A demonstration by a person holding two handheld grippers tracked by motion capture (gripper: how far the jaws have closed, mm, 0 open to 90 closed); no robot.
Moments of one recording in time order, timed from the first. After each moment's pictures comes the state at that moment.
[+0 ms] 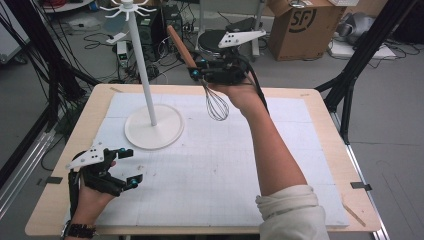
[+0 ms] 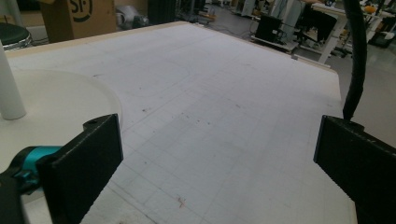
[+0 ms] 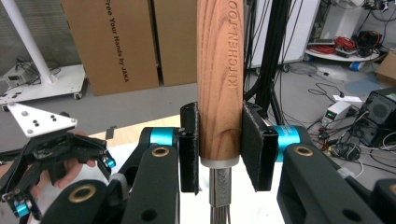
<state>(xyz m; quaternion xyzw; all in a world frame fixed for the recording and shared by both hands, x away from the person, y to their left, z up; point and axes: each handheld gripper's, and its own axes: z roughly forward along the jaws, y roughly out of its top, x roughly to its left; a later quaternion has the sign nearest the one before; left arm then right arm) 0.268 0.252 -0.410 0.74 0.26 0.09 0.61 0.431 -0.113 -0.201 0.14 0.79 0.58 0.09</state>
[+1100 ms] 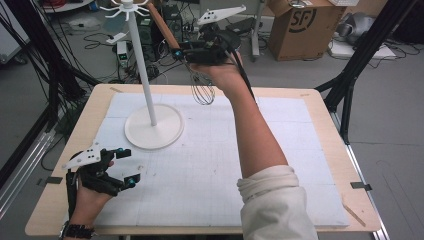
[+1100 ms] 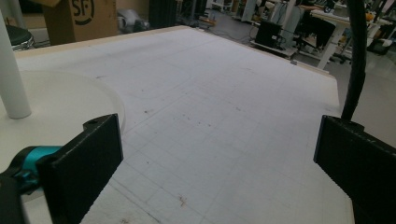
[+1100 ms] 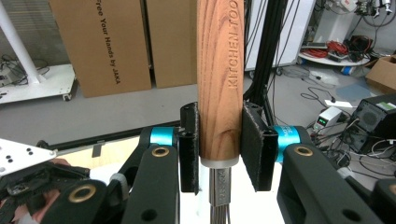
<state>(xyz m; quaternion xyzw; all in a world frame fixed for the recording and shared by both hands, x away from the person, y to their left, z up) 0.268 0.257 -0.410 0.74 0.26 0.09 0.62 0.452 -0.074 -0.169 0.15 0.80 0.58 0.11</state>
